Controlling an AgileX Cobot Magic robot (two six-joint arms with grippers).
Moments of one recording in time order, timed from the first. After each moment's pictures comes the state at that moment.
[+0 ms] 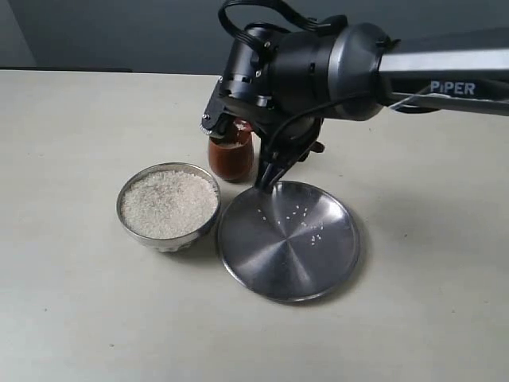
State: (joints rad) left arm -0.04 0.50 -0.69 -0.20 0.86 0.19; right arm 0.83 1.98 -1.47 -0.72 1.04 0.11
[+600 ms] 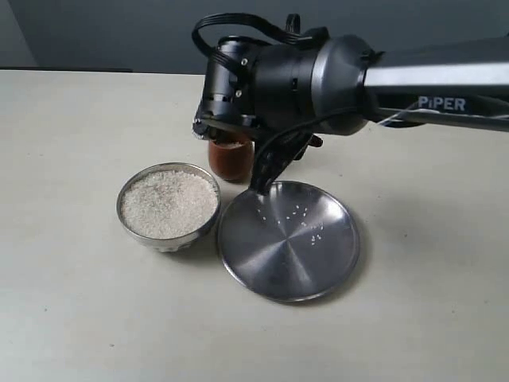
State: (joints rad) left arm -0.04 0.50 -0.69 -0.20 0.86 0.19; right arm 0.89 1.98 -1.47 -0.83 1.11 0.17
